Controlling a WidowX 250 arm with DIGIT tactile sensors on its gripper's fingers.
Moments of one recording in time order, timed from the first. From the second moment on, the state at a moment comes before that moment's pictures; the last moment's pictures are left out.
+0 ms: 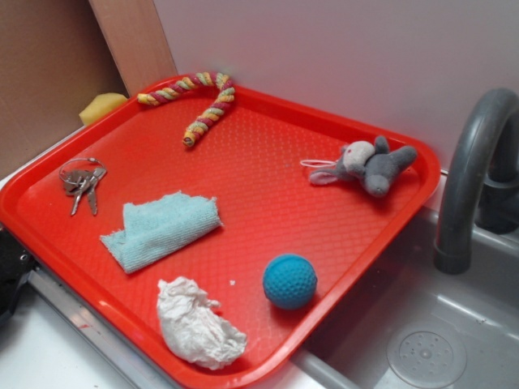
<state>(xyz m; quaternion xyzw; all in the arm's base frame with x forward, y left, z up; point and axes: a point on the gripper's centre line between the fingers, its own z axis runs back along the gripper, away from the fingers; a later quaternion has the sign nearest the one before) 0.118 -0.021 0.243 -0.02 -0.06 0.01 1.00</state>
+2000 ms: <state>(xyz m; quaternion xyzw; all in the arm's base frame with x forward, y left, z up) 0.330 -0.127 0.111 0.01 -0.05 -0.68 0.73</state>
